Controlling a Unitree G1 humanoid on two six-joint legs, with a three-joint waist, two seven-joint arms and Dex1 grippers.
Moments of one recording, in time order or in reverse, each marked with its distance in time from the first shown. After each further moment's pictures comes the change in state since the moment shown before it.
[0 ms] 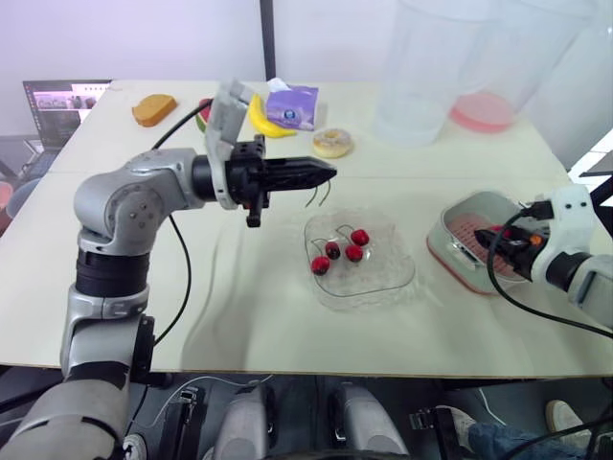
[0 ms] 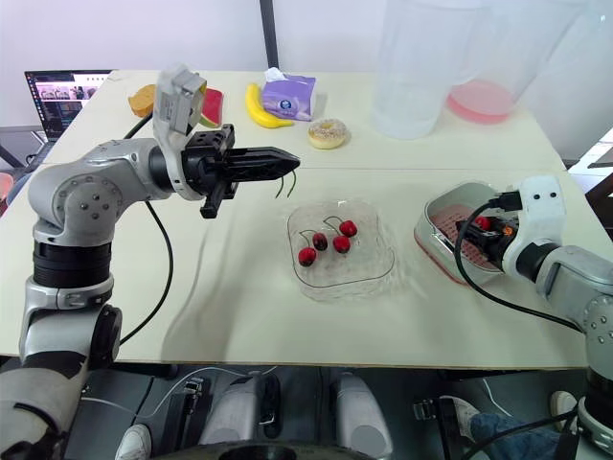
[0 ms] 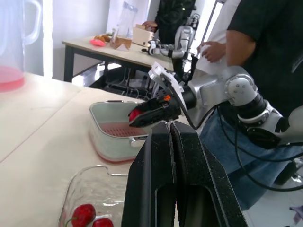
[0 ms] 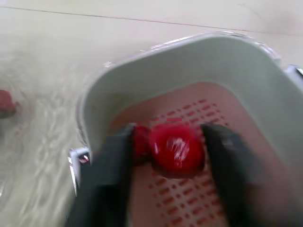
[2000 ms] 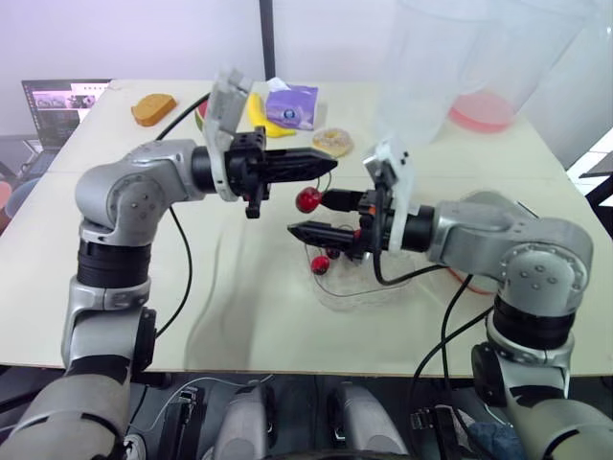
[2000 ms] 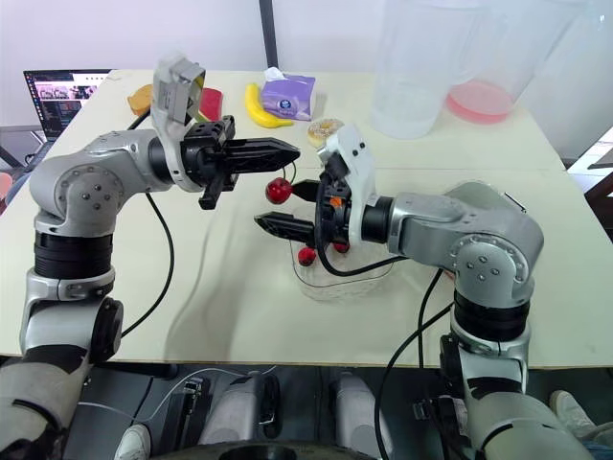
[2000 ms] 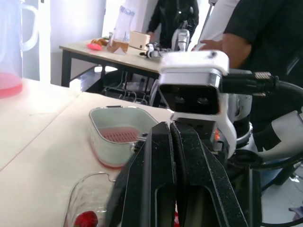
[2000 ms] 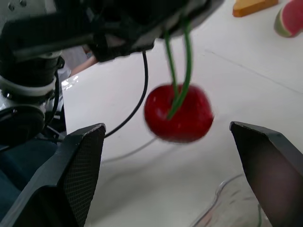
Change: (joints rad) left arm -0.042 -0.009 -0.005 0.053 0.012 -0.017 -0.029; right arm -0.571 0.409 0.417 -0.028 0.268 0.132 0.094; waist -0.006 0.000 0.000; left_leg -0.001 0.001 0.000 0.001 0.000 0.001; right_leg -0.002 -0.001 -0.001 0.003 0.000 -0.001
